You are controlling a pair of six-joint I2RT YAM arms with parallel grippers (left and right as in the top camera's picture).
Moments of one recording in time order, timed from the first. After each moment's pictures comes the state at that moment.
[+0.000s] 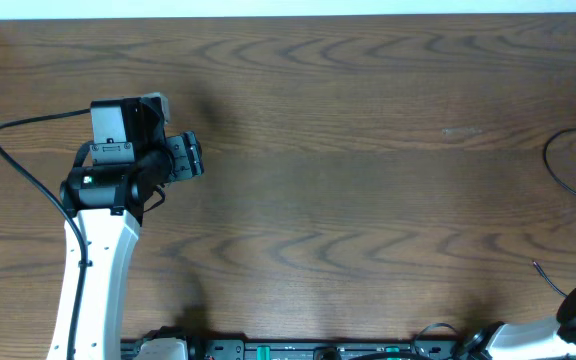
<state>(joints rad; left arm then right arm) 0.04 1.26 1.13 -0.83 0.13 -0.16 -0.71 1.70 1.26 -0.20 0.14 0.18</state>
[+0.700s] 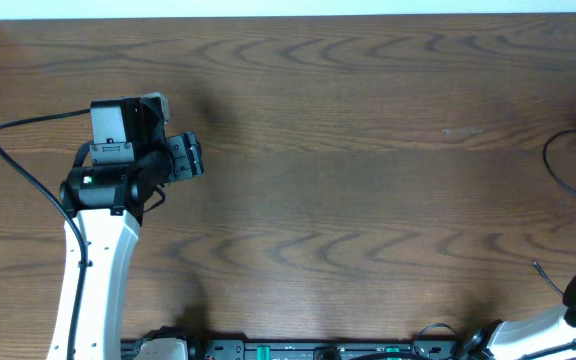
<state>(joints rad) 0.04 1.26 1.13 -0.83 0.13 -0.16 -0.64 1.79 1.26 -0.44 -0.10 0.51</state>
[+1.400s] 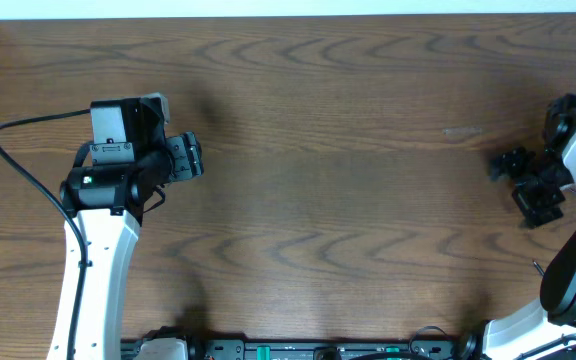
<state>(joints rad) 0.04 1.26 1.13 -0.83 0.13 -0.16 -0.32 1.79 1.26 -1.13 0.02 0.91</state>
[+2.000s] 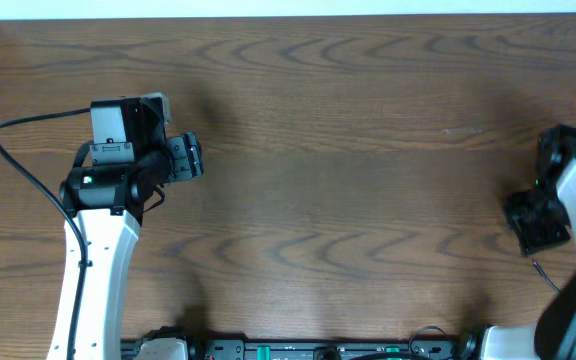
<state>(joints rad) 0.04 1.26 1.13 -0.83 0.13 -0.14 -0.31 1.53 1.02 -1.17 0.19 1.10</state>
